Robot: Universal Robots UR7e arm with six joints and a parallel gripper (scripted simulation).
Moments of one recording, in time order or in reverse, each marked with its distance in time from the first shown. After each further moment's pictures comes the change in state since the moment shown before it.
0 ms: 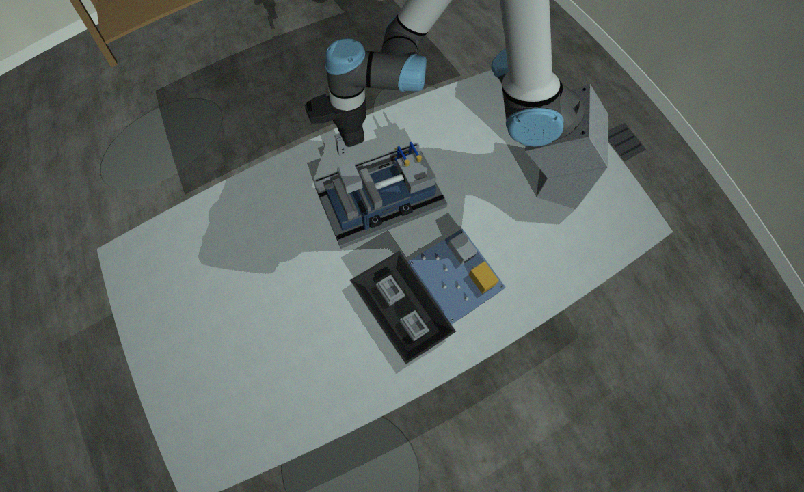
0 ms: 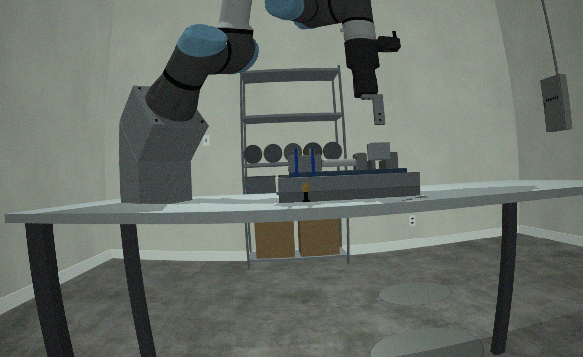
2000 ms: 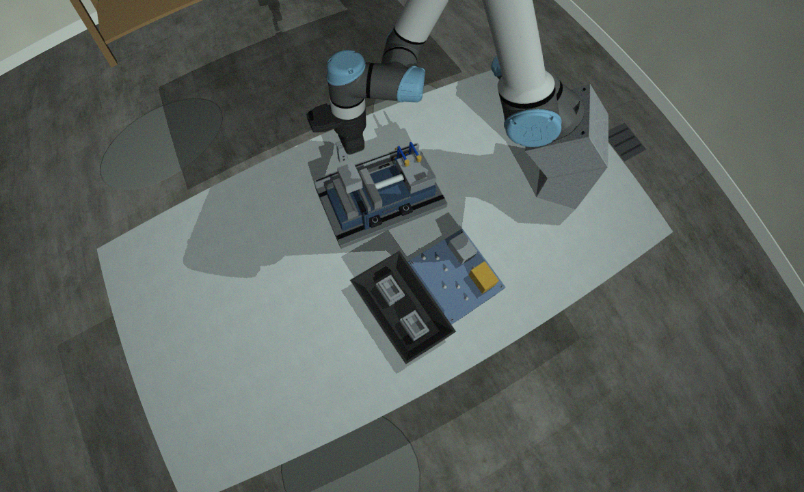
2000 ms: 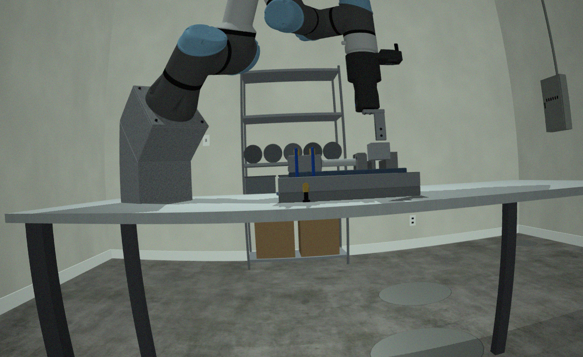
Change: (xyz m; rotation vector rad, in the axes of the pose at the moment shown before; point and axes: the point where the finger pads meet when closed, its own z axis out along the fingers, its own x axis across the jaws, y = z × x) arm 0.001 0.000 0.033 0.000 0.000 0.000
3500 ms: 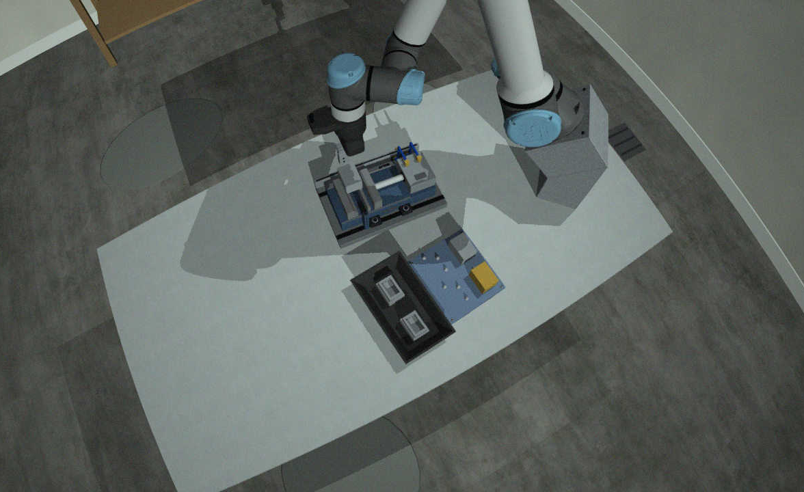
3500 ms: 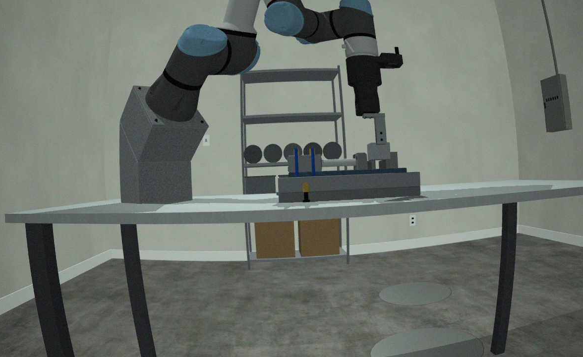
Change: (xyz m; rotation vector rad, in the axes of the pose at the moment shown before) arm 0.000 0.000 0.009 0.000 0.000 0.000
